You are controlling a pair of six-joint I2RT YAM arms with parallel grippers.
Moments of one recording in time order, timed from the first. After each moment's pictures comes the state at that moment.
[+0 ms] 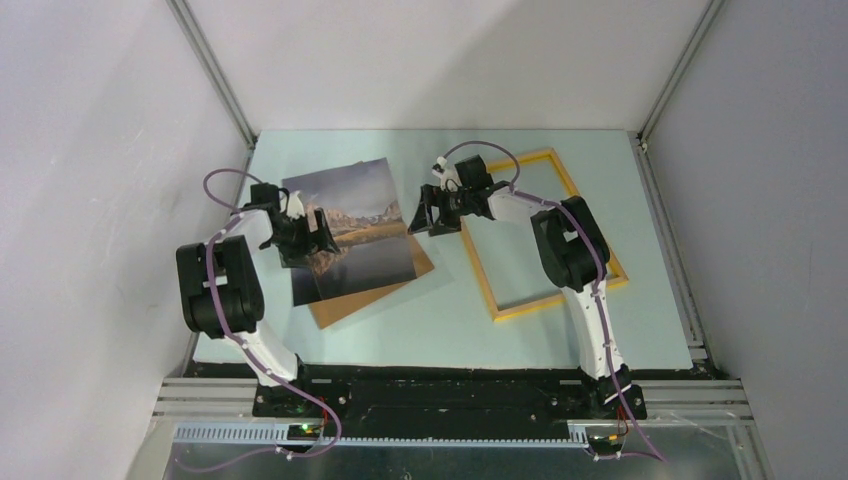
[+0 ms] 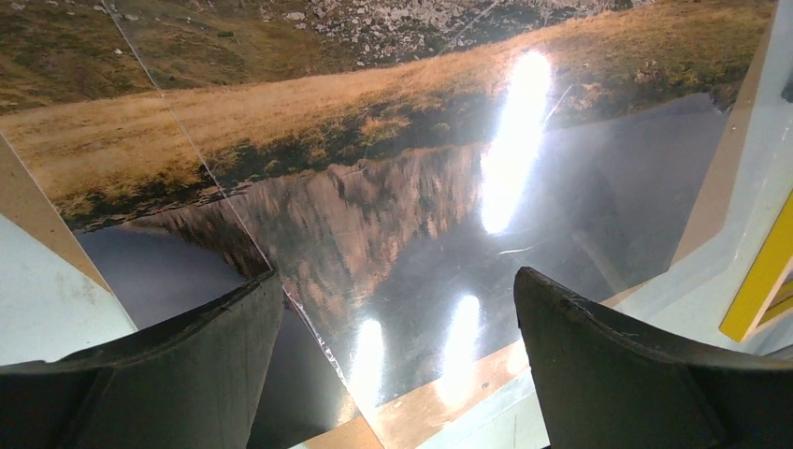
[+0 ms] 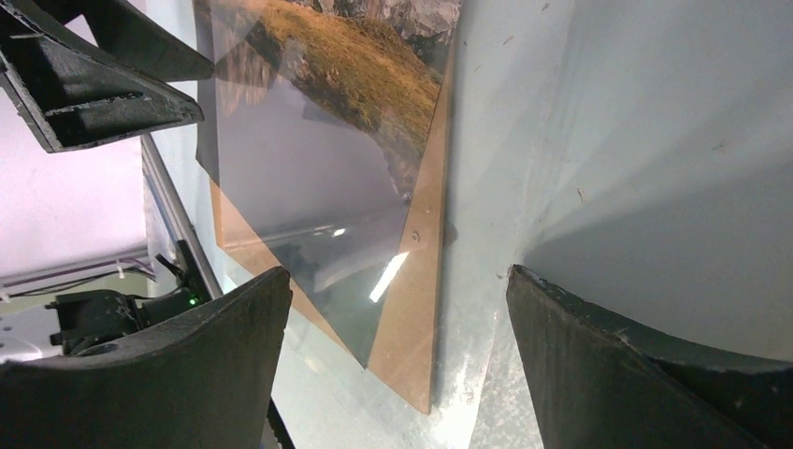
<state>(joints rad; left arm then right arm) 0.19 1.72 1.04 -0.56 0.40 -0.11 0.51 2.28 1.65 -0.18 -0.72 0.44</state>
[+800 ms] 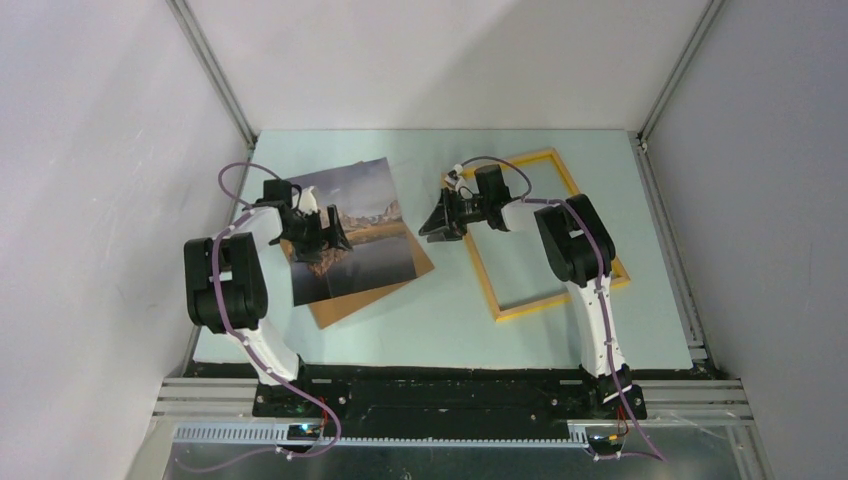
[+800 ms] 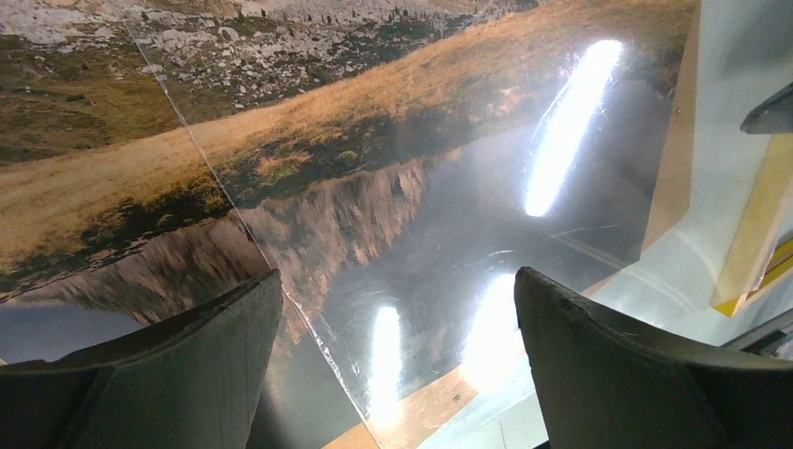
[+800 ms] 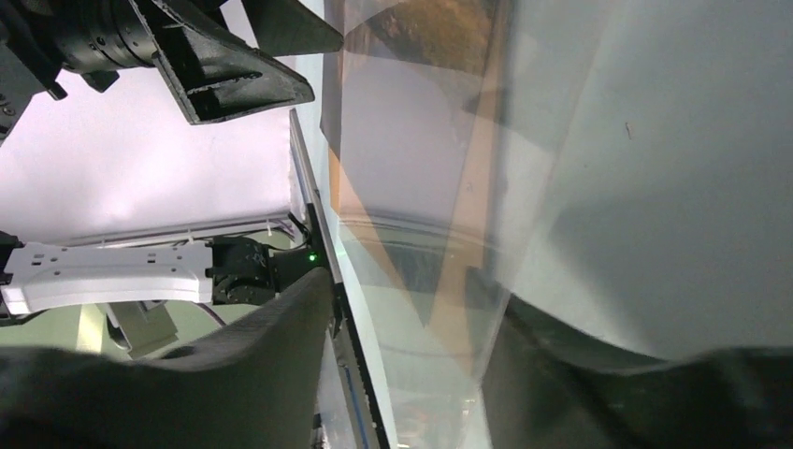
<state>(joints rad) 0.12 1.75 1.07 -0.53 0.46 -0.10 0.44 2.30 1.47 0.19 -1.03 0.75</state>
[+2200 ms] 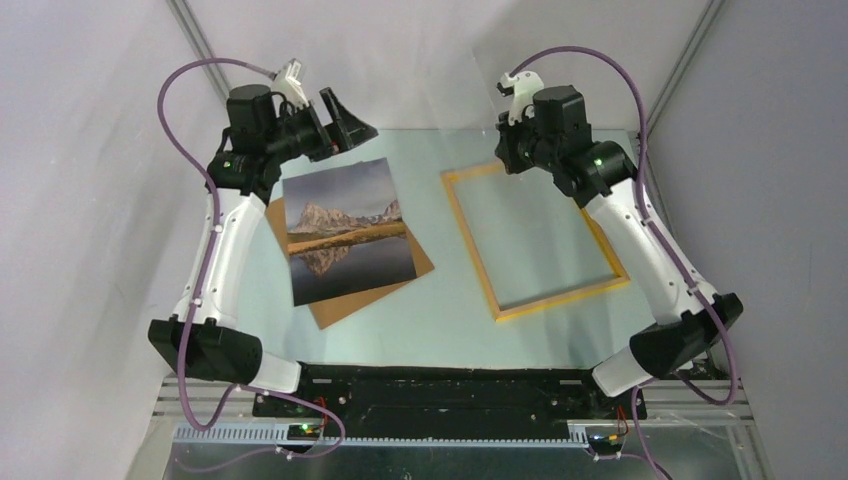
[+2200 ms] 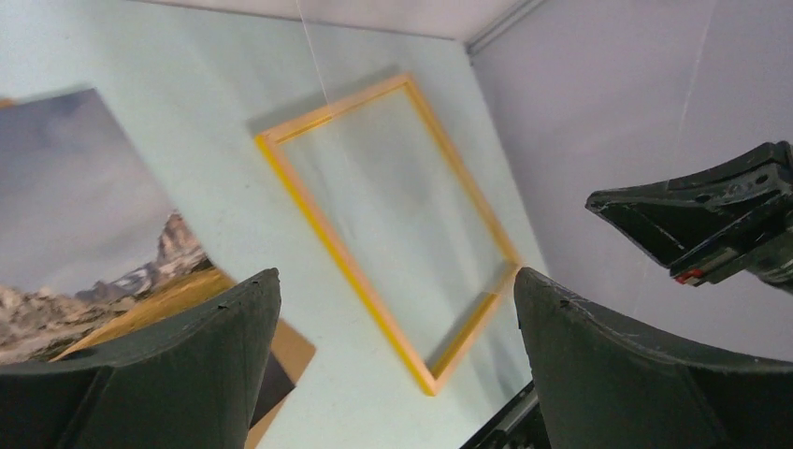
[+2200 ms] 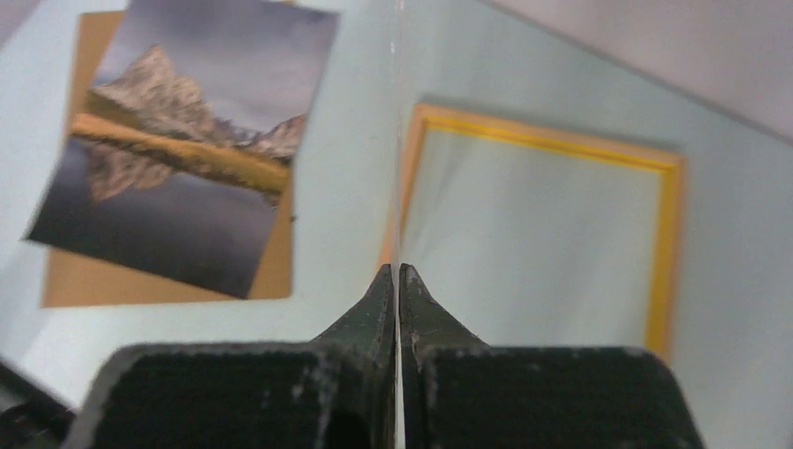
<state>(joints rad) -0.09 1.43 1.62 -0.55 0.56 -0.48 0.48 1.55 1.81 -0.73 -0.09 0.03</state>
